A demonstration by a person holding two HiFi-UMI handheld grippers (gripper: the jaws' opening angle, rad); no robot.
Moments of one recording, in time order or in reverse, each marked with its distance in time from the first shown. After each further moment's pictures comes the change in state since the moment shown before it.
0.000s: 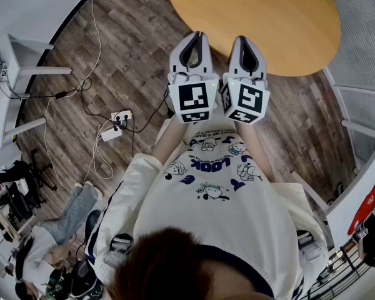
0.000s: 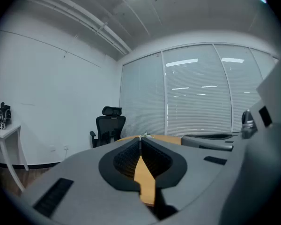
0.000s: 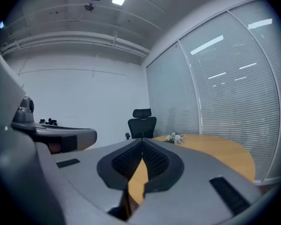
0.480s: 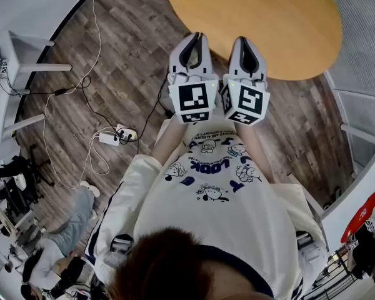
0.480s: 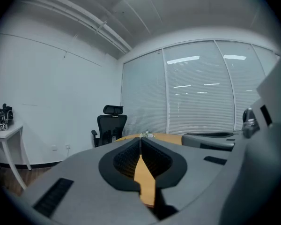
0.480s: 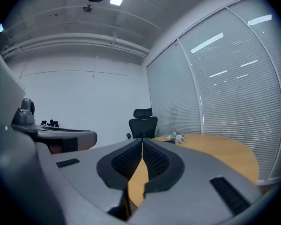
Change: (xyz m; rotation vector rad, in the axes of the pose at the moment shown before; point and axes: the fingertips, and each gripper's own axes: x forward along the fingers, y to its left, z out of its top) left arm 0.014 -0.012 -0.005 0.006 0.019 0.024; right arm 0.007 -0.017 -0.001 0.014 0.004 0.024
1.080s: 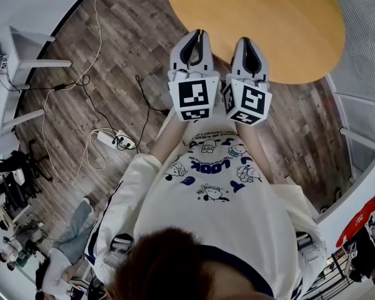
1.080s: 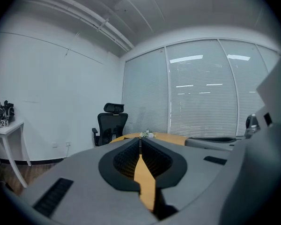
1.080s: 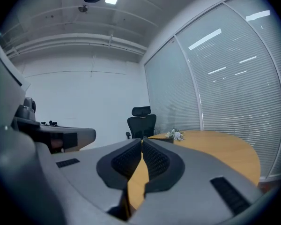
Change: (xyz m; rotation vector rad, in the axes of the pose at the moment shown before) left arm 0.022 -0.004 -0.004 -0.026 0.019 0.023; right arm 0.015 -0.021 -0.010 0.024 0.017 0.002
